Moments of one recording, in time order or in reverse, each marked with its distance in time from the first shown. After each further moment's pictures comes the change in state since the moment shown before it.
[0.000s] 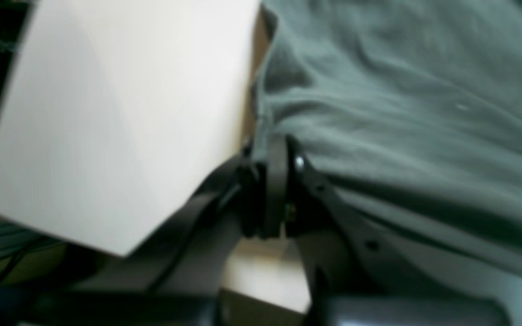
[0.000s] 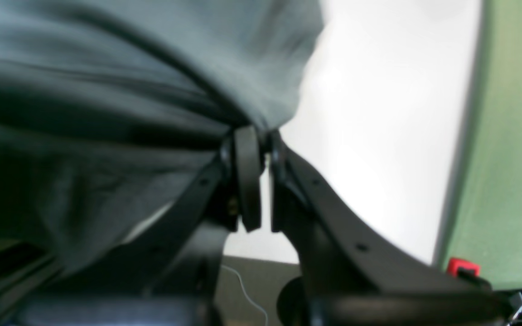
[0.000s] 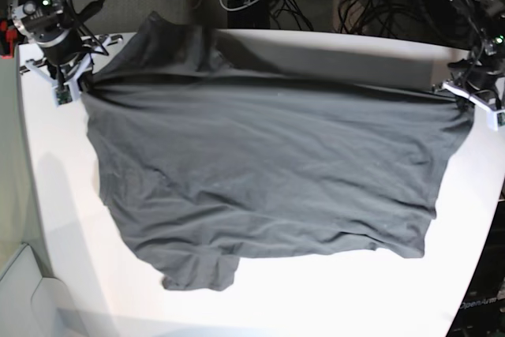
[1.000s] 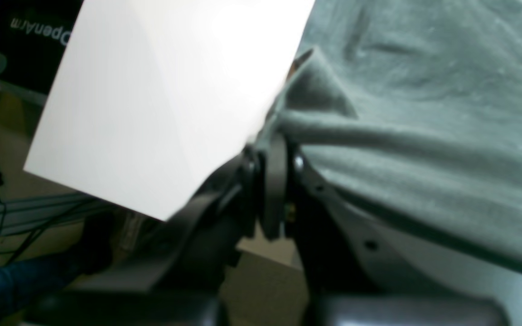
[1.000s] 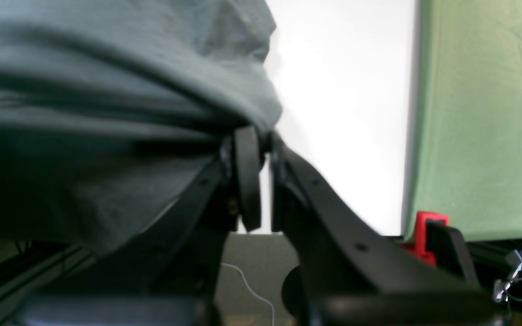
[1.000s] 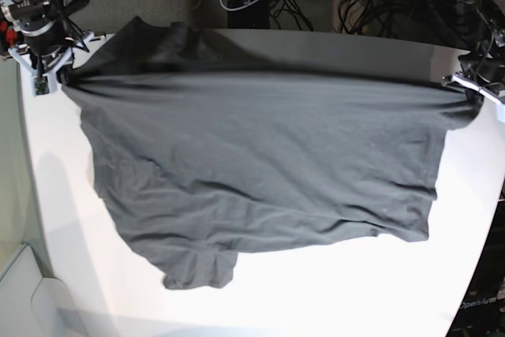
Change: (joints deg) left arm 1.6 0.3 -3.5 4.9 -1.5 -0.4 5.7; right arm -0.4 -2.2 8.1 0.9 0.5 0.5 0.5
